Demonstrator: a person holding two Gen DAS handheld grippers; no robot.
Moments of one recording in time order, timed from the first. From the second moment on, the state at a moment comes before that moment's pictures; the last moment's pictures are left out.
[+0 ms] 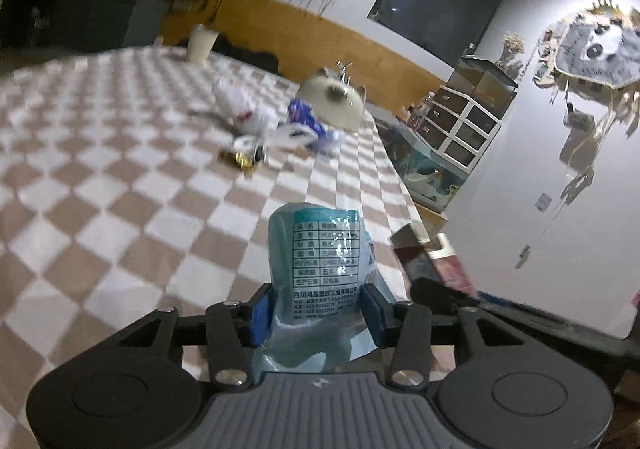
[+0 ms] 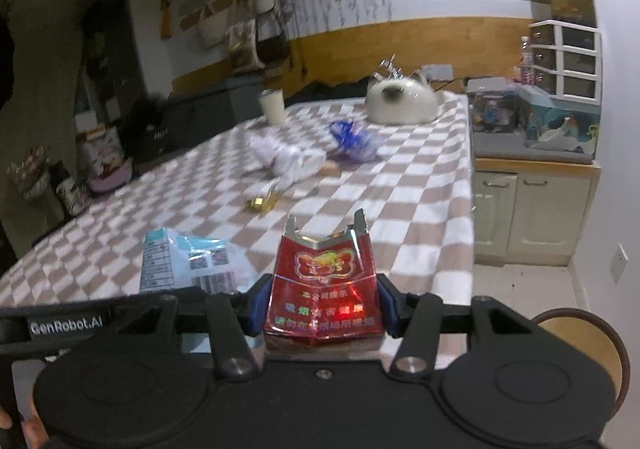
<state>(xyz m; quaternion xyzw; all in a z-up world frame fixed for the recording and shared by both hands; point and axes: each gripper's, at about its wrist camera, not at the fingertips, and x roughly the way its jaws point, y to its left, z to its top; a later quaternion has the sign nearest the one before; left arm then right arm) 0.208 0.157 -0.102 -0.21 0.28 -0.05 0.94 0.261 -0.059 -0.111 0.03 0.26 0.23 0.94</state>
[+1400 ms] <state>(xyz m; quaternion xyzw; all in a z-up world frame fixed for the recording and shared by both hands) 0.200 0.123 -0.059 -0.08 0.20 -0.03 0.98 0.248 -0.075 -0.092 0.01 0.23 0.22 0.95</state>
